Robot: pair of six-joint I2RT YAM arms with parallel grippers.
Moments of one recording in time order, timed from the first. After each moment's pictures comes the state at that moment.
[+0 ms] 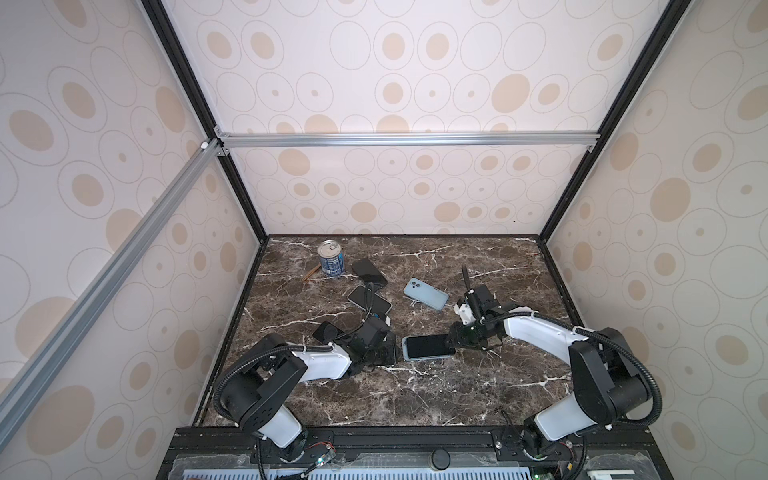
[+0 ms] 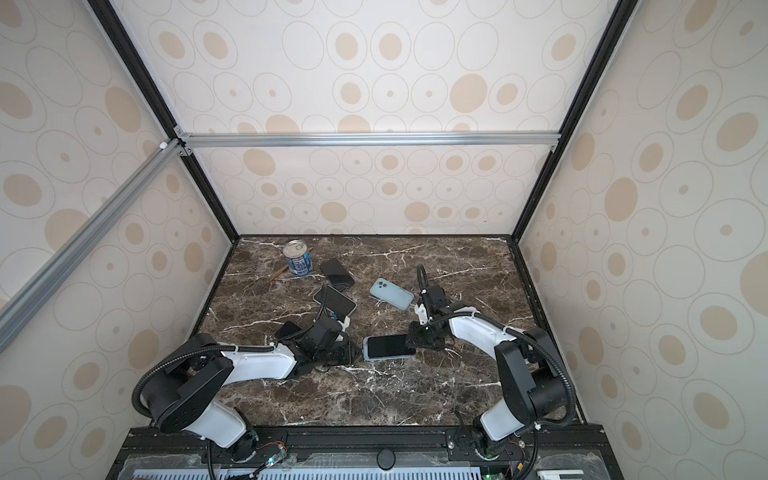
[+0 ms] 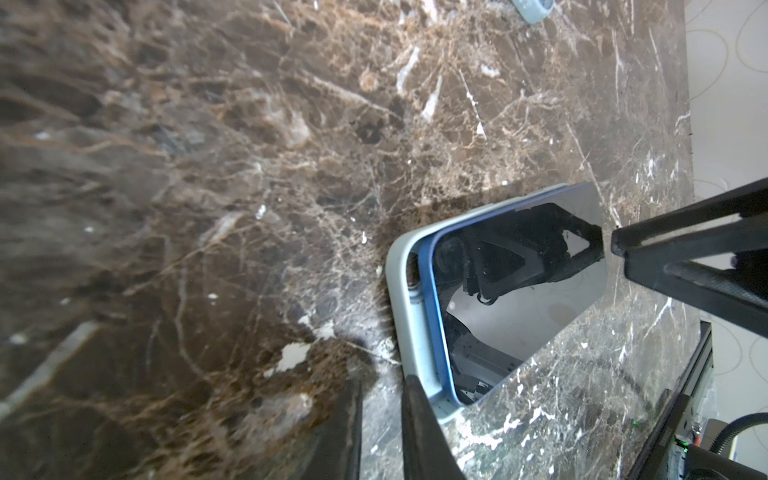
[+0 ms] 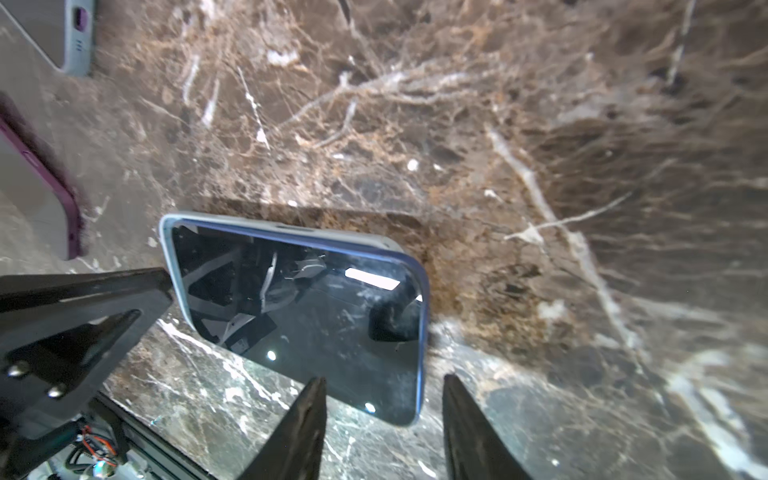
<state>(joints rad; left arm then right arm) -0.75 1.57 0.57 0.16 0.15 -0.77 0.40 1.54 0.86 -0.60 -0.32 0.41</state>
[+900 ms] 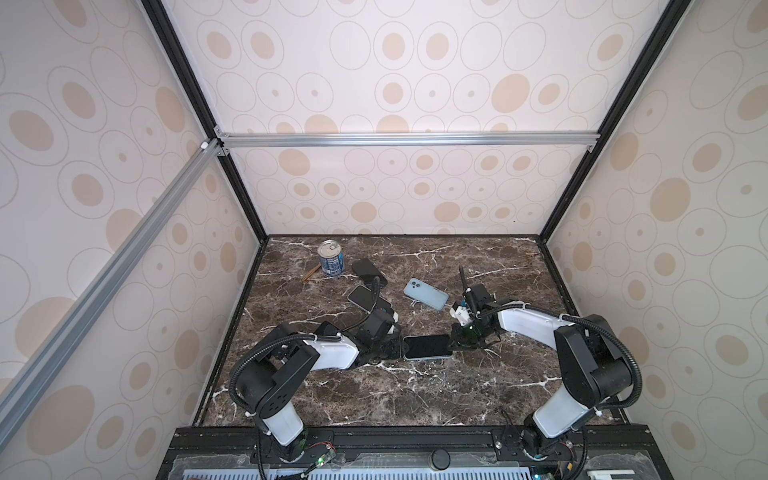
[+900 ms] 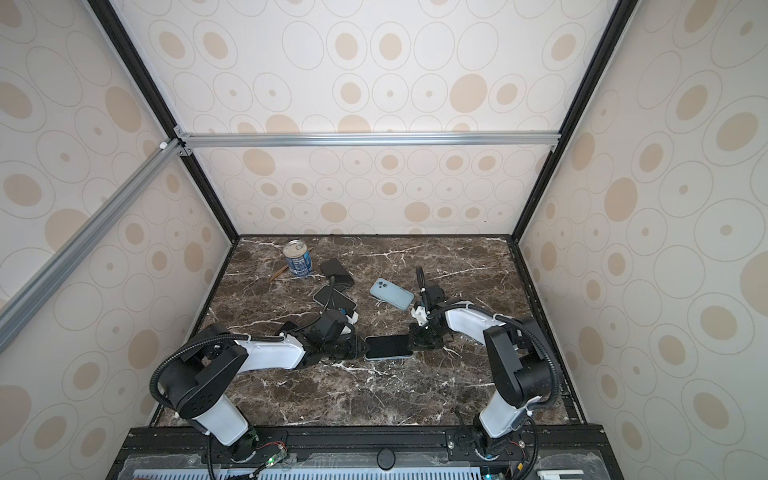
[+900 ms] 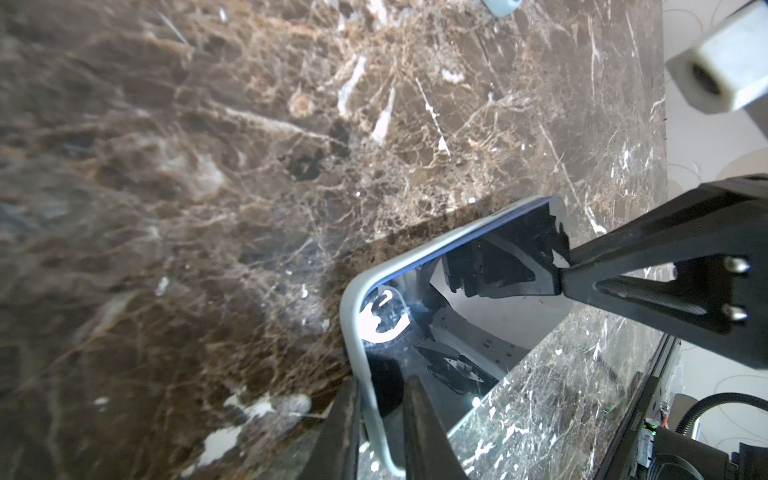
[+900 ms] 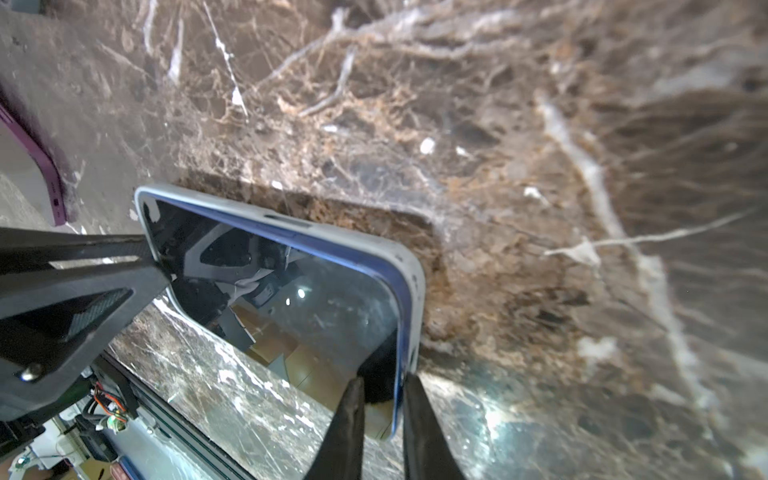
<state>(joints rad) -0.74 1.67 0.67 0.16 0.26 -0.74 0.38 1.65 0.91 -0.63 -0.44 0.33</state>
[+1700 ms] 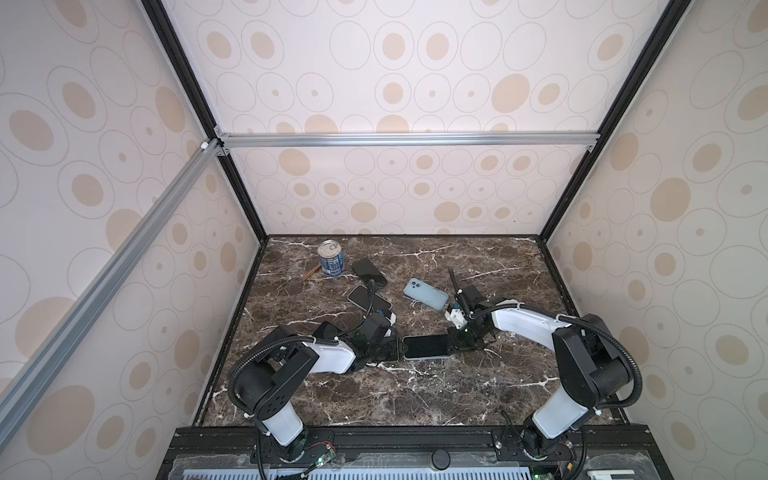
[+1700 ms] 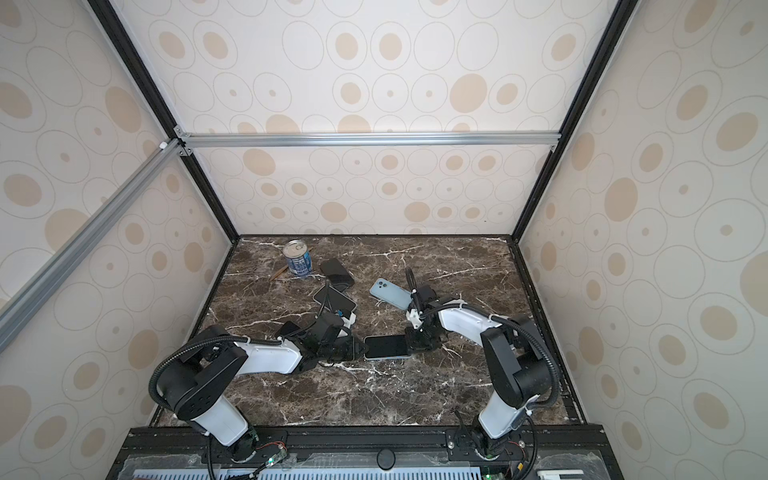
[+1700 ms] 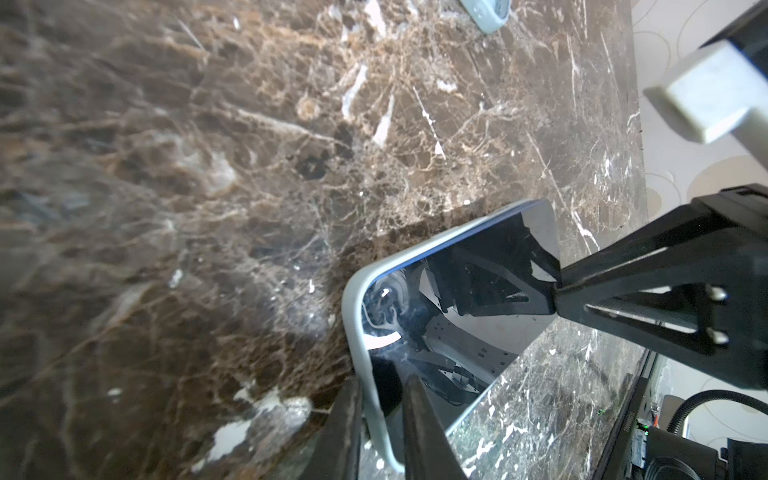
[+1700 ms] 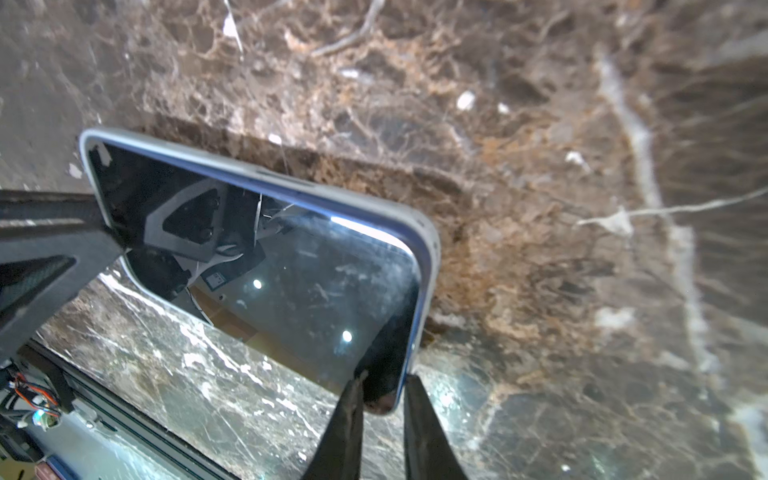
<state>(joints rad) -0.74 1.66 0.60 0.26 0.25 -0.77 0.45 1.66 0.95 -0.73 -0.32 0.28</state>
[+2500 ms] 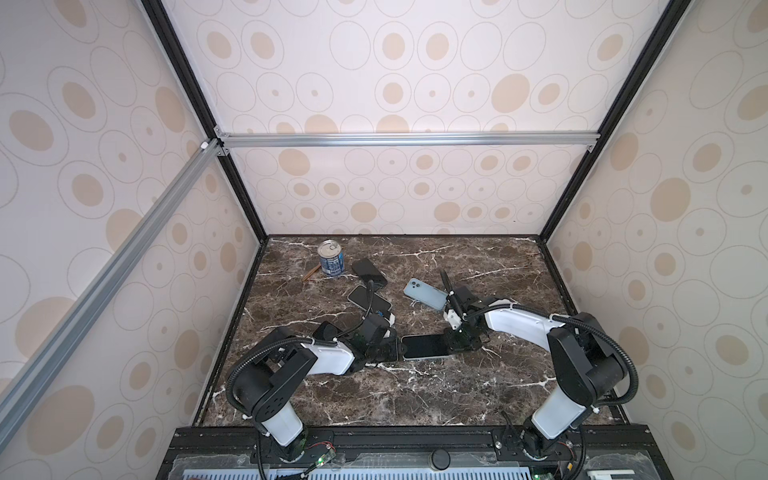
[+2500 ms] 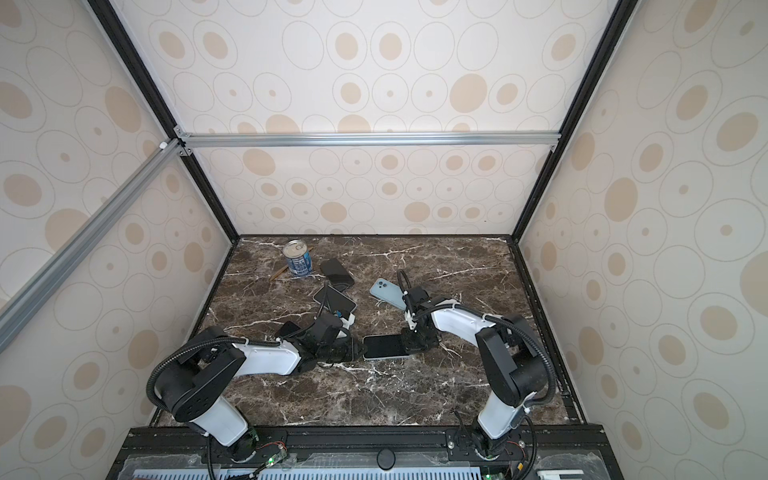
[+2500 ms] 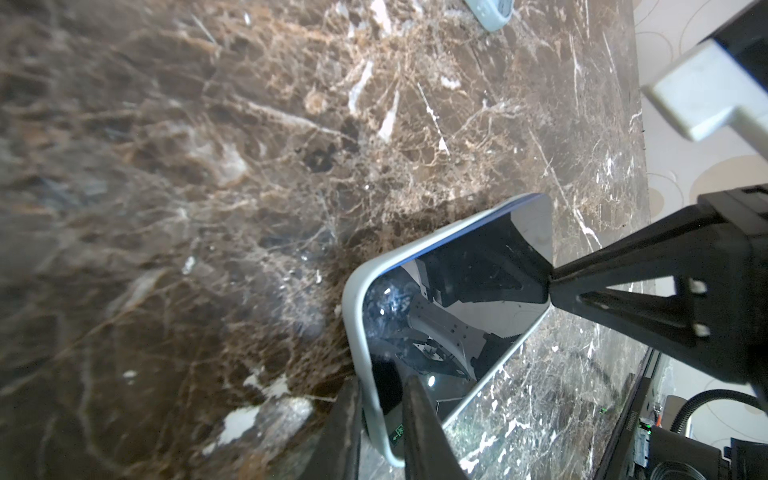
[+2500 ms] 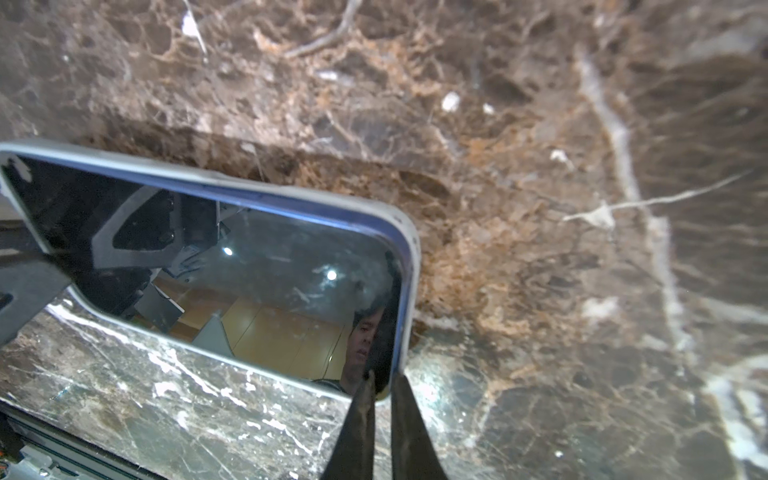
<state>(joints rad) -0.74 1.64 0.59 0.26 0.24 -0.77 0.52 1.71 0.97 -0.74 -0.22 0.36</state>
